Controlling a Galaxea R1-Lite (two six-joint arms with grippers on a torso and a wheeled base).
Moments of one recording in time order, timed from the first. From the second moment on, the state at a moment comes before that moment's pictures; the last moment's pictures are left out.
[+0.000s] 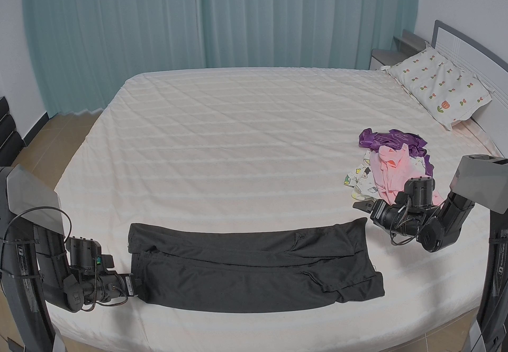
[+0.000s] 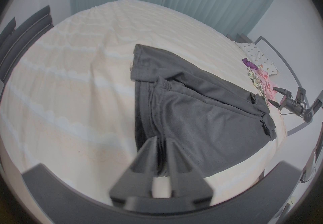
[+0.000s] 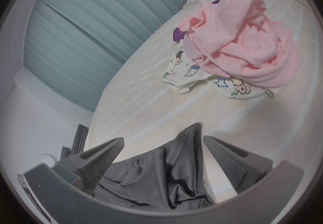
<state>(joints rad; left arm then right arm) 0.06 2.31 -0.17 -1.27 -0.25 -0.18 0.10 2.34 -0.79 -1.00 0.25 0.67</state>
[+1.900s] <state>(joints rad) 0.03 2.32 -0.46 -1.15 -0.15 -0.50 0.09 2.33 -0.79 -1.00 0.25 0.67</state>
